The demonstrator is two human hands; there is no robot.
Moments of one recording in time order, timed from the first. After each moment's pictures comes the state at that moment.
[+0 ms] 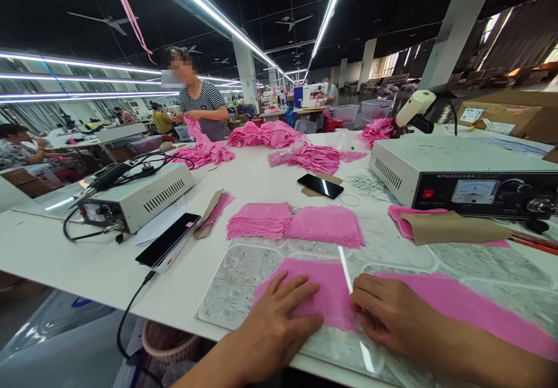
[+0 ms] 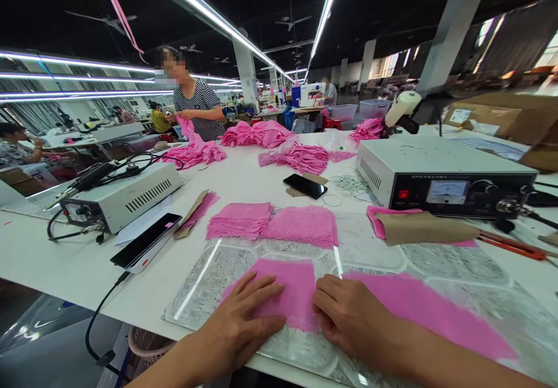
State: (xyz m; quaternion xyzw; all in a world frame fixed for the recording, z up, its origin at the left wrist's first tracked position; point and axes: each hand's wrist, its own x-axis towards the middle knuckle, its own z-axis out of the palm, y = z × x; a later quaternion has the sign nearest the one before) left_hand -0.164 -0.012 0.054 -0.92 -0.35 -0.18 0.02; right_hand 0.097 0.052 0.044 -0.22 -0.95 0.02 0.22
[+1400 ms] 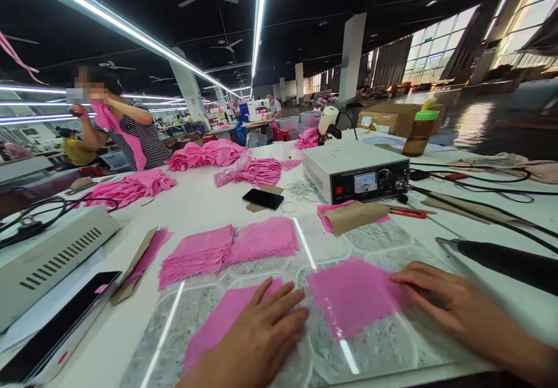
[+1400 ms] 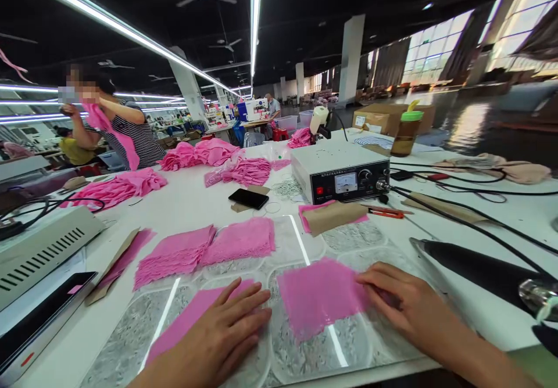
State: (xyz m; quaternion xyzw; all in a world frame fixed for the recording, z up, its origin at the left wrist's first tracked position) left_hand -0.101 0.035 0.086 -0.97 -0.22 -0.08 0.11; right_hand 0.258 0.020 0.045 -0.50 -0.78 0.08 0.36
